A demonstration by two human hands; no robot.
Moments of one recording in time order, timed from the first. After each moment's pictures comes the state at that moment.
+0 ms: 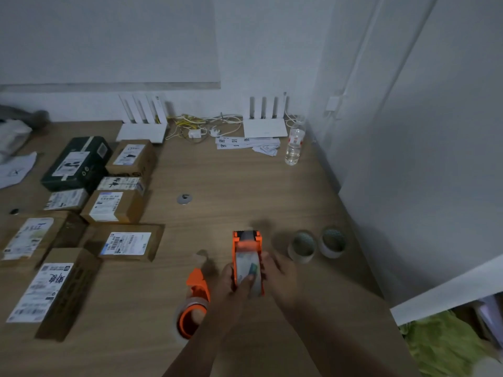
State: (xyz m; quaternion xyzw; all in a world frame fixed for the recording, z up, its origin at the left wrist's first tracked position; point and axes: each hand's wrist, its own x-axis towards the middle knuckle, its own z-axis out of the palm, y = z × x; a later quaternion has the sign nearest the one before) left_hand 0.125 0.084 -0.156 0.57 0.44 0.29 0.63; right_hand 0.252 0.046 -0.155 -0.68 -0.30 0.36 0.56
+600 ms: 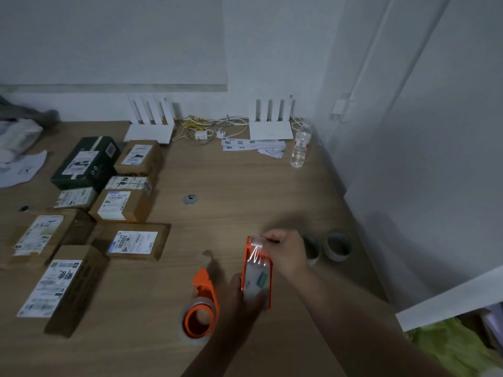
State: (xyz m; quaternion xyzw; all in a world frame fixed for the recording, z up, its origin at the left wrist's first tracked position) left_hand 0.116 0.064 -0.163 0.63 0.44 0.29 0.57; right_hand 0.274 0.091 -0.118 -0.75 -0.35 0.30 0.47
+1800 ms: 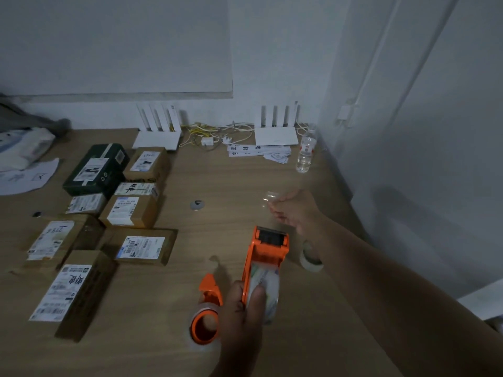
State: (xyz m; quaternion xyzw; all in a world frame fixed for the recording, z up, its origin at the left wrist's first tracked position) left_hand 0.116 0.043 -0.118 0.58 0.46 0.44 0.50; right_hand 0.318 0.150 -0.049 -0.68 -0.24 0.47 0.51
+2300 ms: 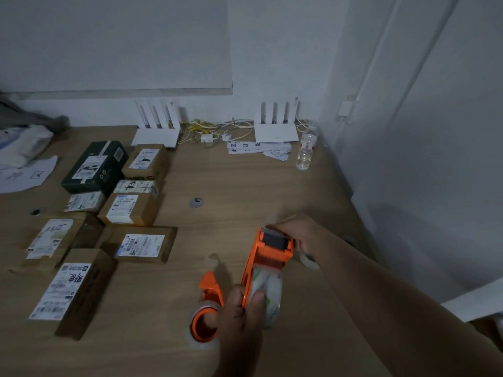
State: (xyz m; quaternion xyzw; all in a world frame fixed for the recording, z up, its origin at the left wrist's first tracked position) left_hand 0.112 0.040 -0.117 0.60 0.46 0.45 0.47; right_hand 0.315 0.132 -0.091 -0.71 -0.17 0.53 0.43
